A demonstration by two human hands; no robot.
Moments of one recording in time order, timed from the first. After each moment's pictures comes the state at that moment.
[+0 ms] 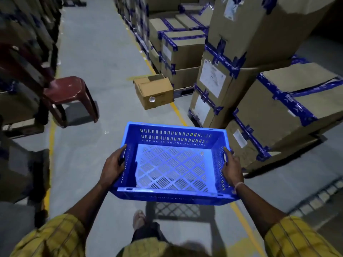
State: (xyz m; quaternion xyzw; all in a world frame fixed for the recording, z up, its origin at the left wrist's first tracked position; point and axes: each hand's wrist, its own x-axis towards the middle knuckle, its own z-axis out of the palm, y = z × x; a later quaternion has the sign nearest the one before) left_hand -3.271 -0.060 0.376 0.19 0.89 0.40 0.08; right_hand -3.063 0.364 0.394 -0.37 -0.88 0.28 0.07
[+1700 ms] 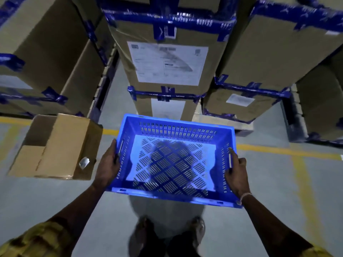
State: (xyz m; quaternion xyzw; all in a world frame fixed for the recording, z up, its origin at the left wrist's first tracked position) left_hand -4.040 0.422 0.176 0.58 0.71 0.25 0.30; right_hand -3.571 0.410 0.161 -0.75 -0.56 0.28 0.20
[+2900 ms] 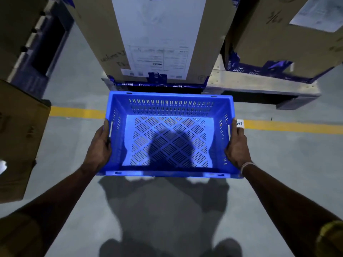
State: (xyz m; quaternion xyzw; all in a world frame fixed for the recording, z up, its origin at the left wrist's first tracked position) left_hand -4.058 0.558 -0.321 0.62 0.71 0.18 0.28; right_hand -3.583 0.563 -0.313 -0.75 -0.61 0.22 0.12
